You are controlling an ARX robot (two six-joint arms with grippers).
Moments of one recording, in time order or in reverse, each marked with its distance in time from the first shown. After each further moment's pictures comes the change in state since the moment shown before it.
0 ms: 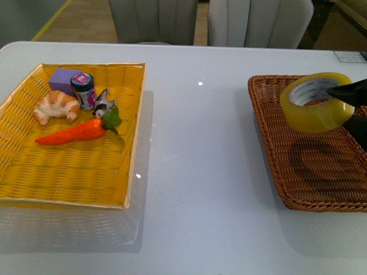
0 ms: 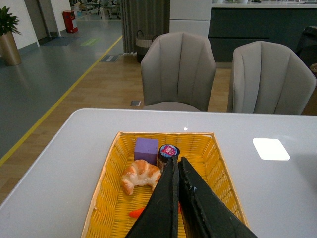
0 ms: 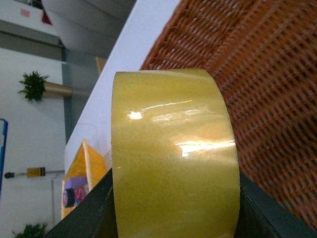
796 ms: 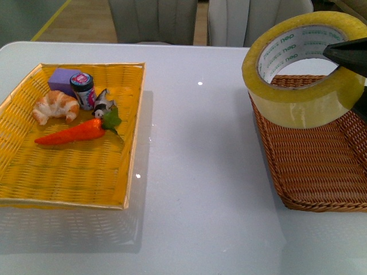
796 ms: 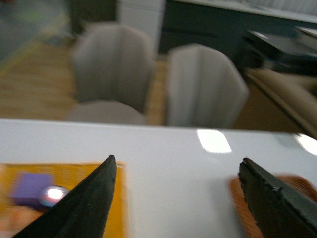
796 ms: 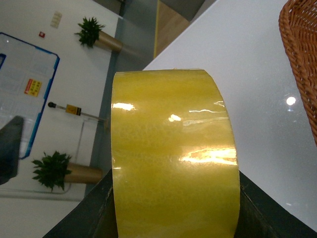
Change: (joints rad) left arm -0.323 0.602 0.508 0.107 -0.292 -0.090; right arm 0.224 -0.679 -0.418 -0.066 -0.022 -0.035
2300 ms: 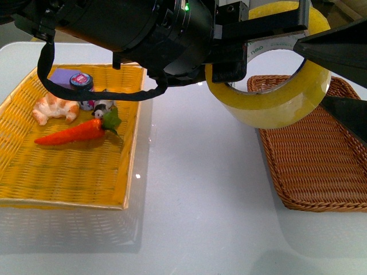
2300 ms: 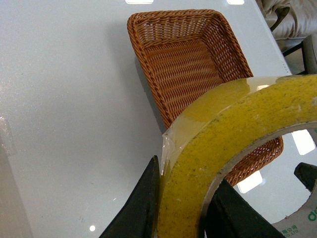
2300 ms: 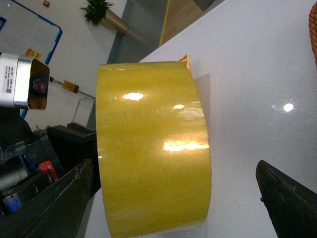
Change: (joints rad) left arm -0.159 0.369 0.429 -0.658 0.558 -0.311; right arm 0.129 -0.025 -0.005 -0.019 0.023 -0.101
